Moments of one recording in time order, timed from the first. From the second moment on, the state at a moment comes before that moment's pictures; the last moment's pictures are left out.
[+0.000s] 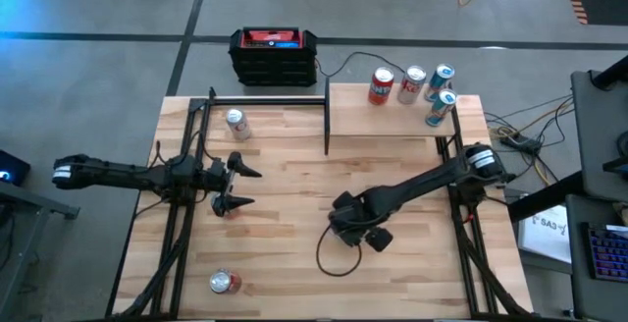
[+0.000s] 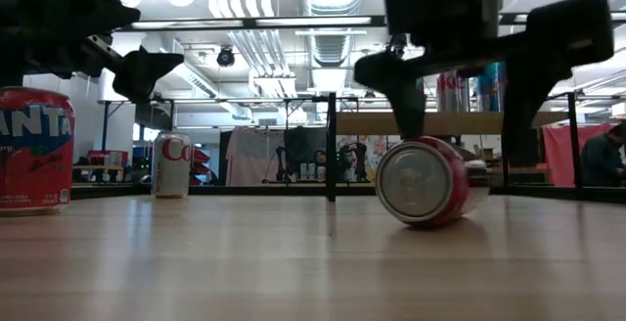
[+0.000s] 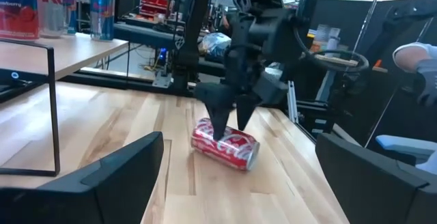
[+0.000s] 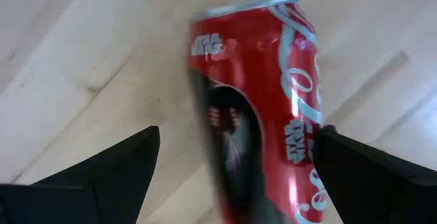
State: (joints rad) left arm 0.02 0.47 0.01 0.50 0.17 -0.20; right arm 0.29 1.89 1.39 -0.92 -0.04 -0.48
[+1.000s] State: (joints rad) left arm 0.02 0.49 0.01 0.50 0.17 -0.20; right arm 0.26 1.96 1.45 -0.84 -0.09 -0.22
